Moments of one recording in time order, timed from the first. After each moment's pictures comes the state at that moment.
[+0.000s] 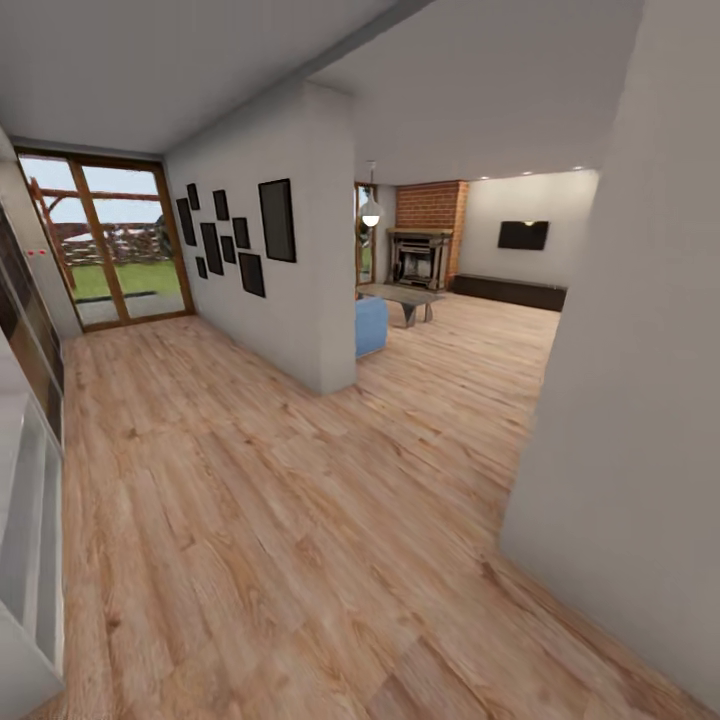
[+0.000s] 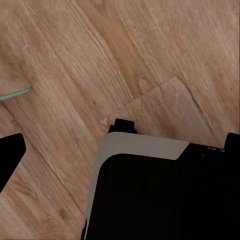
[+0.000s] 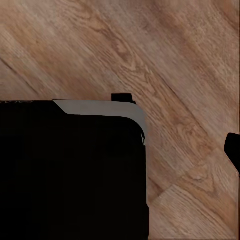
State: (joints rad) left arm -0.24 0.02 -0.10 0.00 0.28 -0.09 0.05; right arm -0.13 0.01 0.04 0.03 -0.05 -0.20 -0.05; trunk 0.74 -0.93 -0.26
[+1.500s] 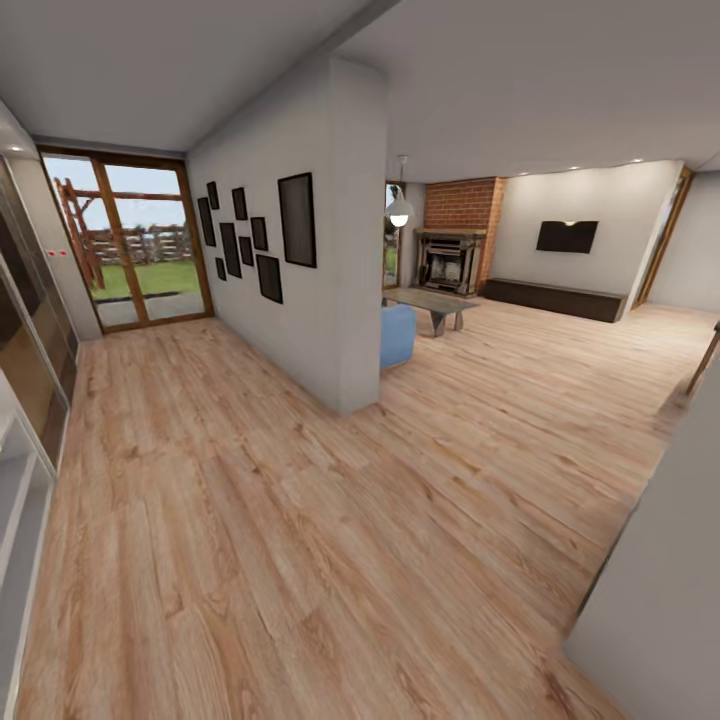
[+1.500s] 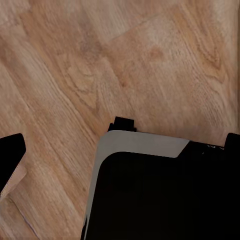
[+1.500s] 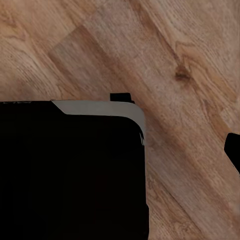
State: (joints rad) left arm -0.24 0.02 -0.10 0.00 0.27 -0.08 0.05; right arm -0.13 0.01 0.04 0.03 -0.06 -0.20 -0.06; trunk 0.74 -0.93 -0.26
